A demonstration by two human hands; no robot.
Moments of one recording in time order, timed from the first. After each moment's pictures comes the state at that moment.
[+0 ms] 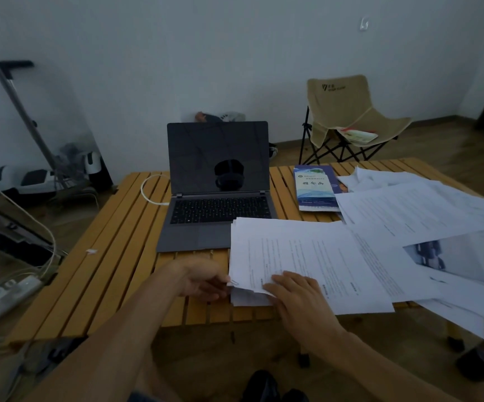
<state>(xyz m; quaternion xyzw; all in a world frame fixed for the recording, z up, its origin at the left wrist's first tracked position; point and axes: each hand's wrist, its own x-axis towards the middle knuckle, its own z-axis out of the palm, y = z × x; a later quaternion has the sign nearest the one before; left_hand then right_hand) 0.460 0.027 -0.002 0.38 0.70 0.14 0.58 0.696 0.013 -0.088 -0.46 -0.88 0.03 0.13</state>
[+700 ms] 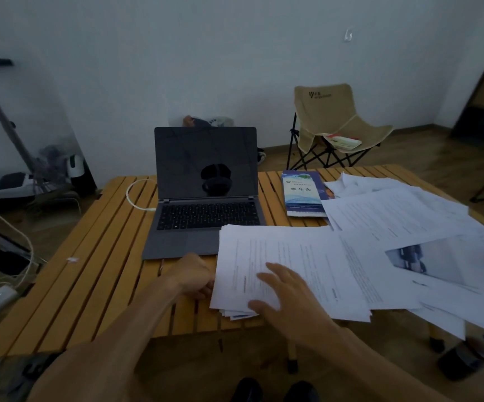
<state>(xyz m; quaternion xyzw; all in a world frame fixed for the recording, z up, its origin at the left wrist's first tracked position) 0.465 0.034 -0.017 0.50 0.74 0.18 0.41 0.693 0.018 -0.052 -0.53 -0.82 0.19 0.11</state>
